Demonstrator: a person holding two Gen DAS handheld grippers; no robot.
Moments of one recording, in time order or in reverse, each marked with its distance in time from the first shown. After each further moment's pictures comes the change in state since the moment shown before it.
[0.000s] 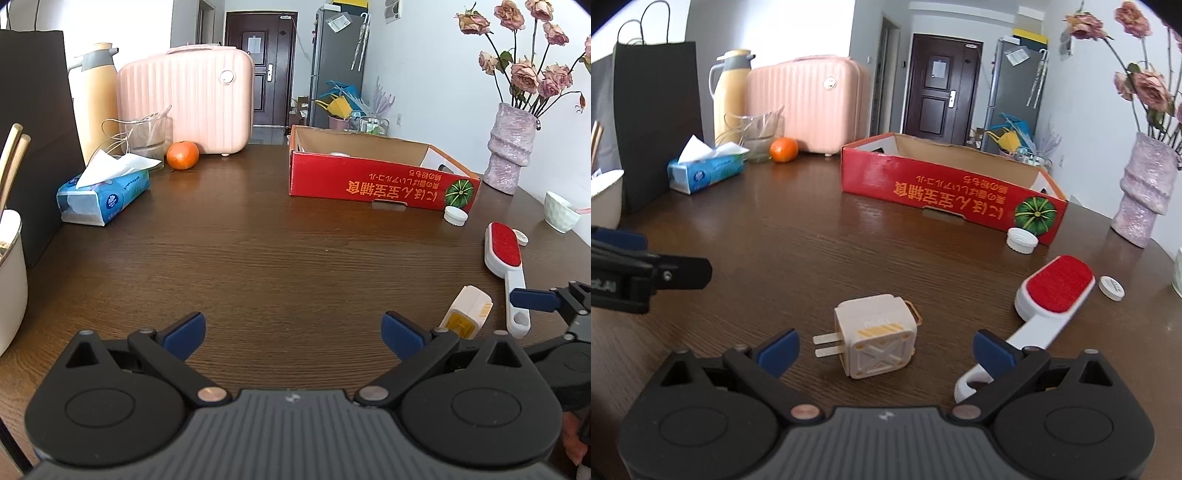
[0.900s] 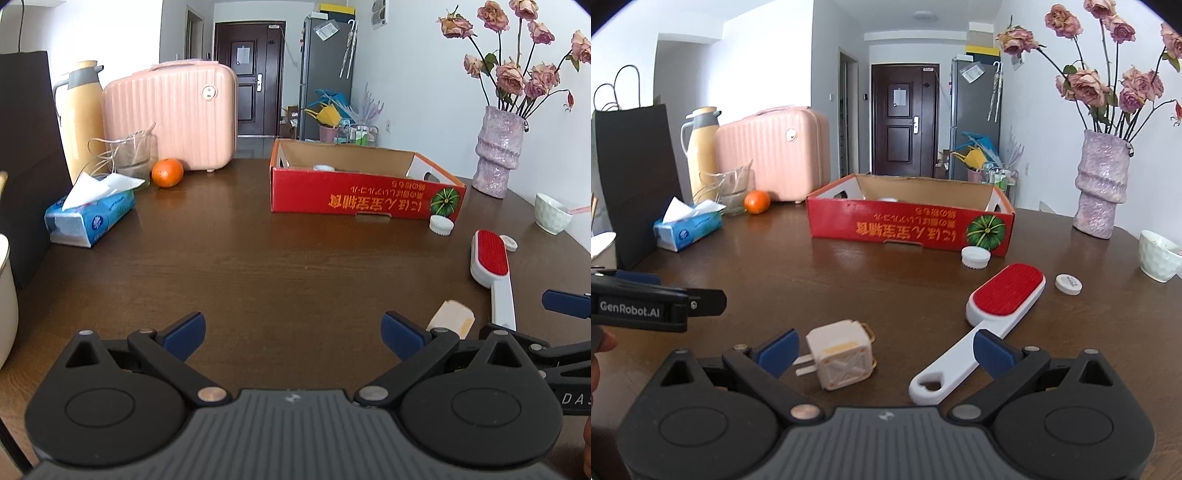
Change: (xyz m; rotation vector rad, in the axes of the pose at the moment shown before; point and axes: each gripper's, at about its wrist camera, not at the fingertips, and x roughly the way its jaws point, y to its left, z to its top) left arm -0.003 -0.018 0.008 0.032 -0.029 -0.017; right arm -0.053 -0.024 -0.011 0.141 -0.121 -0.044
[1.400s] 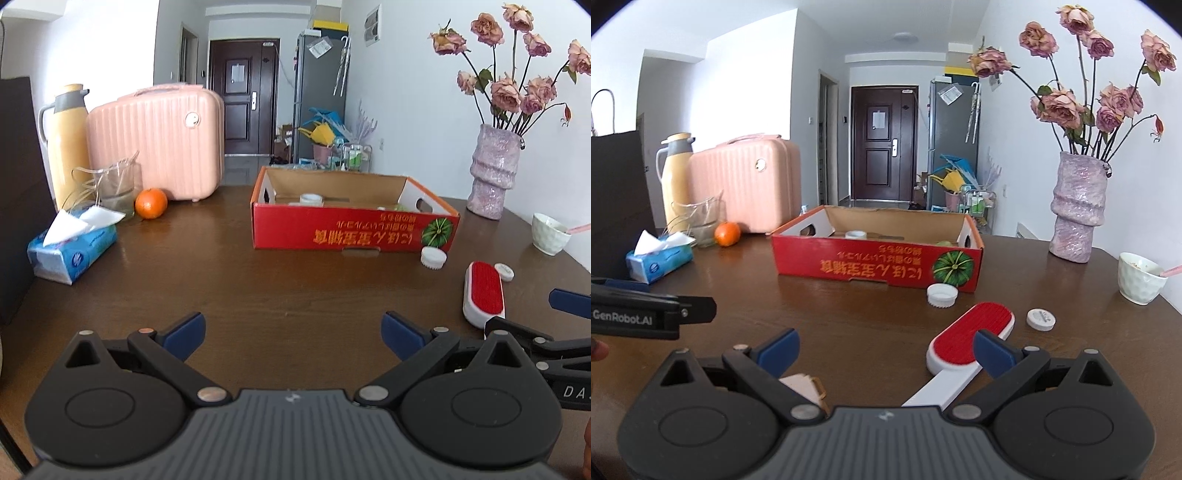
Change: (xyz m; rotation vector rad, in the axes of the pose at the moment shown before) left arm 0.017 -0.020 0.029 0.007 -0.061 -0.011; right arm 0.009 -0.025 0.025 0.018 -0.079 -0.064
